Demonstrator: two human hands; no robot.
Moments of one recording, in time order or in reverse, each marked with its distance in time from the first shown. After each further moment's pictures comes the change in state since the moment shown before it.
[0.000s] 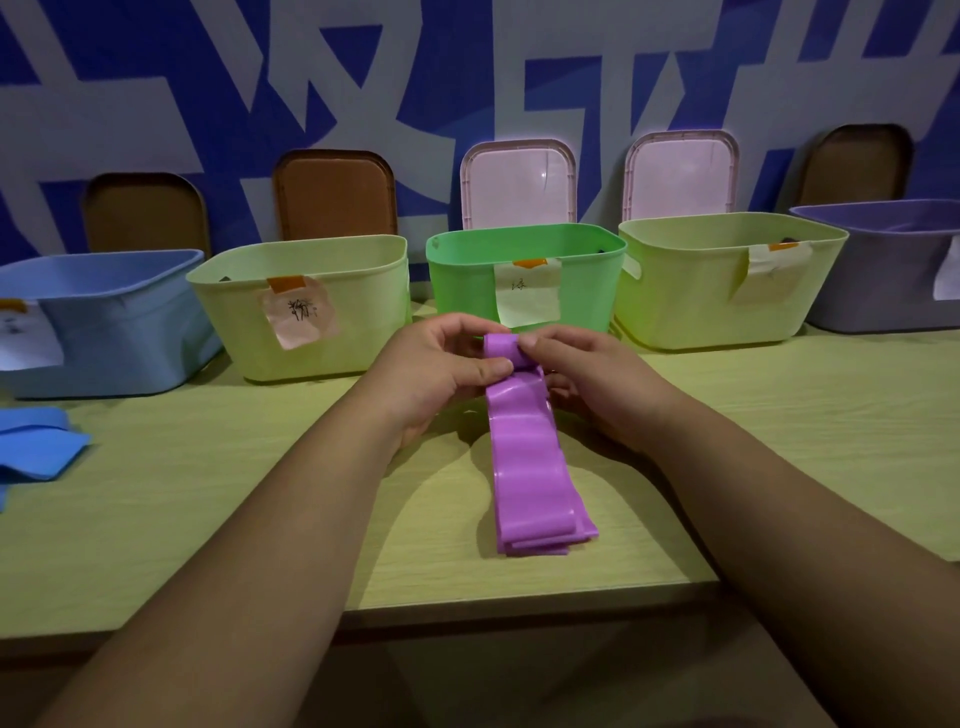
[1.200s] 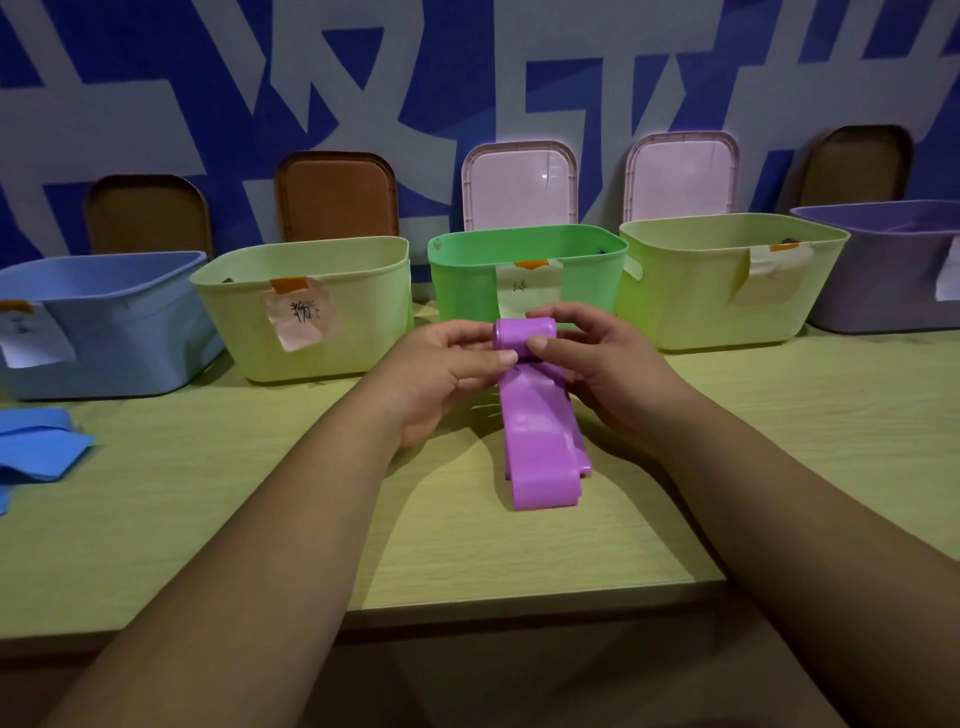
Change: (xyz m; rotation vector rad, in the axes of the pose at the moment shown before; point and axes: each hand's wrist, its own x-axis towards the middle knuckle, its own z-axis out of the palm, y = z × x) left_hand 0.004 0.001 0.000 -0.118 -0.062 -0.092; right_hand -0.006 -0.009 -0.002 0.208 0.047 -0.054
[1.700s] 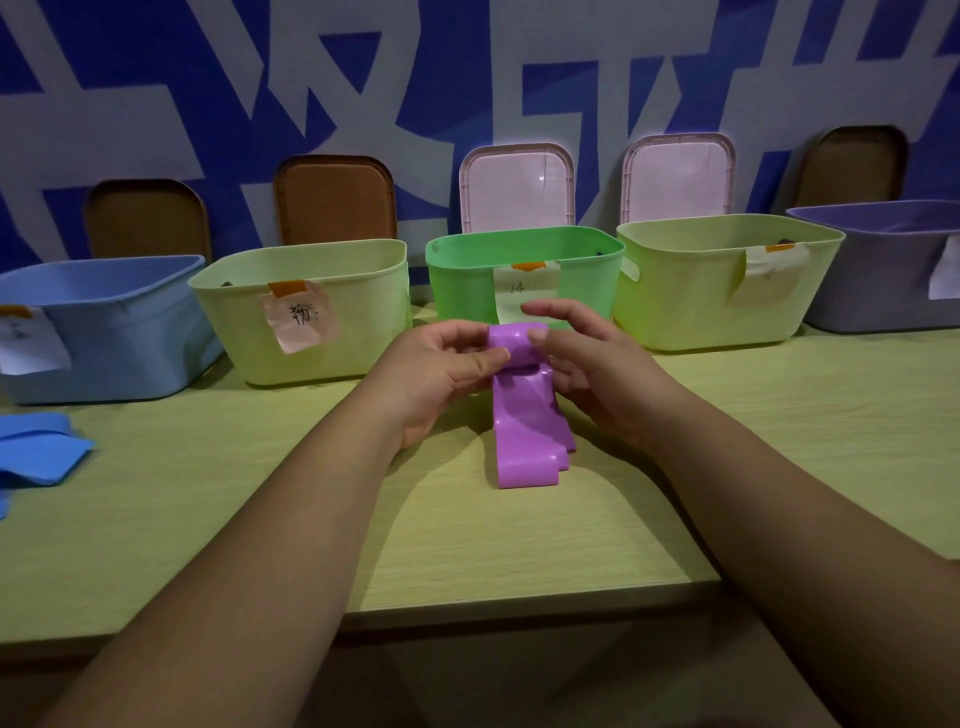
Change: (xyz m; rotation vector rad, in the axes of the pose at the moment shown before) left_hand 0.000 -0.002 0.000 0.006 0.051 0.037; right_hand 0.002 0.004 -0.001 0.028 -0.069 0.036
